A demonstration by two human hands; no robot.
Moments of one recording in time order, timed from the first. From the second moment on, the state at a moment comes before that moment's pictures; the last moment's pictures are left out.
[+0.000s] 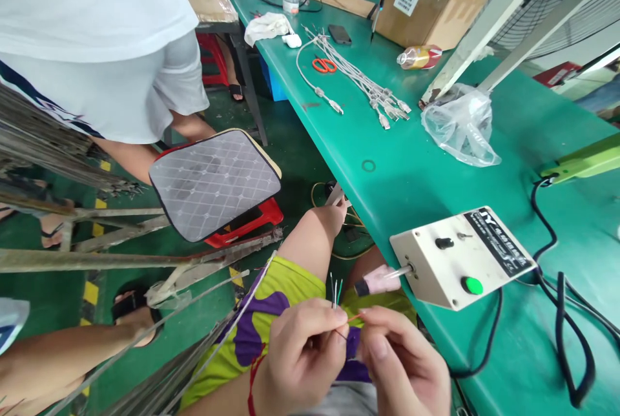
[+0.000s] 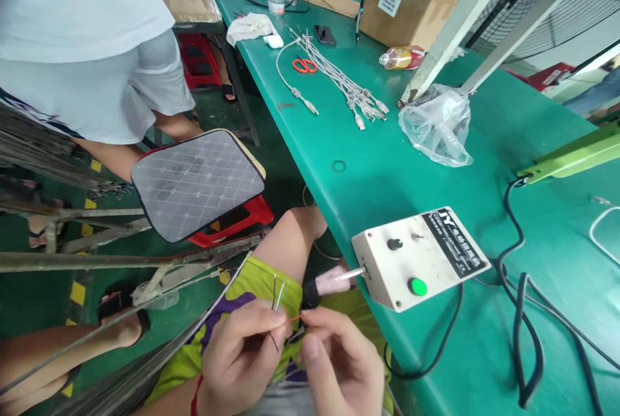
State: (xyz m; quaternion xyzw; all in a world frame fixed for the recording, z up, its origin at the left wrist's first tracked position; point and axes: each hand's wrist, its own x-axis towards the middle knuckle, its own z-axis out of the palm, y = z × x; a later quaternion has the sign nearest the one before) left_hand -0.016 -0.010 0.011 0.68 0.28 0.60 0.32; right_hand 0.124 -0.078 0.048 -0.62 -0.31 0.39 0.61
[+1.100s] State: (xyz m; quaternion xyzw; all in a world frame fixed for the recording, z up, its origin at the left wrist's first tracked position) left_hand -0.012 0.008 0.011 0.67 0.34 0.56 0.35; right_hand 0.116 -0.026 0.021 -0.38 -0.06 0.58 0.72
